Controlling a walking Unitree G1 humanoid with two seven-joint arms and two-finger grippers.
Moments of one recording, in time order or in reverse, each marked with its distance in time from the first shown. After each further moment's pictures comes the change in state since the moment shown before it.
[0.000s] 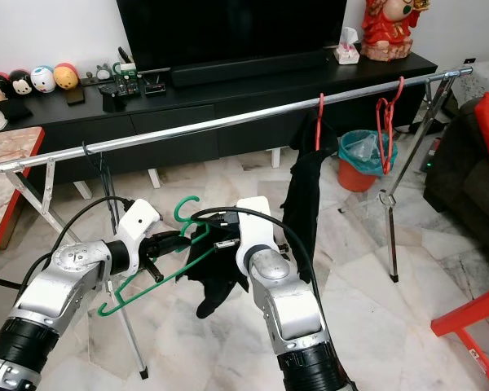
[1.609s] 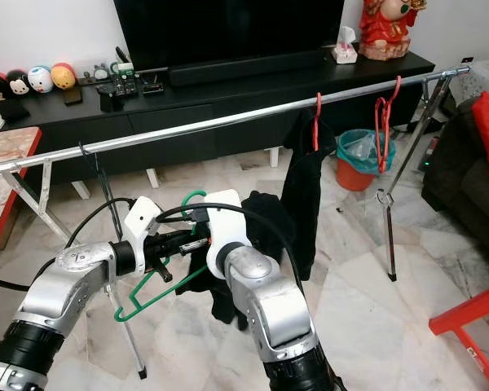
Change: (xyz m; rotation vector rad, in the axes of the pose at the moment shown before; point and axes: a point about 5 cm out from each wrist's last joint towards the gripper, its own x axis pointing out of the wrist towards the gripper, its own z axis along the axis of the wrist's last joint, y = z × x) left arm 0.001 -0.005 0.007 -0.080 -0.072 -0.045; right arm -0.024 0.049 0.022 -0.050 -0.045 0.281
